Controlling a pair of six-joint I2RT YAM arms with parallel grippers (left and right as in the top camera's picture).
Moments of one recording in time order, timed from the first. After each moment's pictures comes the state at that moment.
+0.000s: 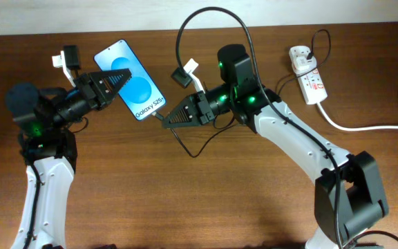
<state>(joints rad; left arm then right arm) 0.22 1.37 0.93 0.50 1.23 -1.16 0.47 1.82 1.37 0.01 -1.49 0.66</state>
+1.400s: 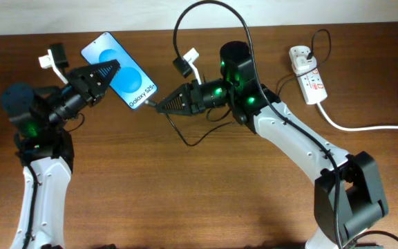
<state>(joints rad) 0.24 1.37 0.94 0.48 1.09 -1.15 0.48 1.82 1.37 0.20 -1.29 0.94</state>
